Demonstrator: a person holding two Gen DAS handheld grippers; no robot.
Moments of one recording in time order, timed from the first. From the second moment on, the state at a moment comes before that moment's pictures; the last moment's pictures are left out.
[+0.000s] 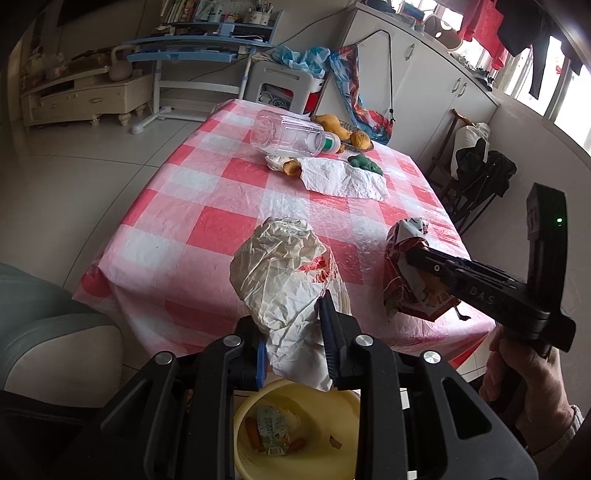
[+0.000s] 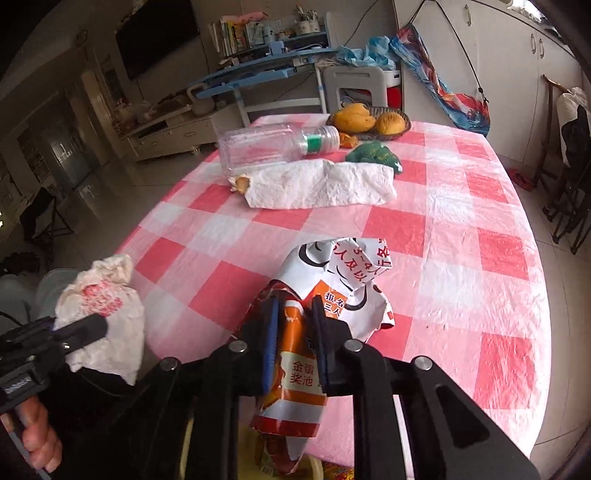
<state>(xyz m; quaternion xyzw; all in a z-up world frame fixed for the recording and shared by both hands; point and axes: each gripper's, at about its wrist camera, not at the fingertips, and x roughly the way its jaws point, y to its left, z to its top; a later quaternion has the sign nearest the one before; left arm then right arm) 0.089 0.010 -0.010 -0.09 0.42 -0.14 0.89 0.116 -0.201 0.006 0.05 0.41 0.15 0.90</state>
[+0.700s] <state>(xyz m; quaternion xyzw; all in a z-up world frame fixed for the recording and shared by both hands) 0.034 -0.006 -0.039 -0.04 0.48 -0.14 0.87 0.017 -0.178 -0.022 0.07 0.45 0.15 0.88</state>
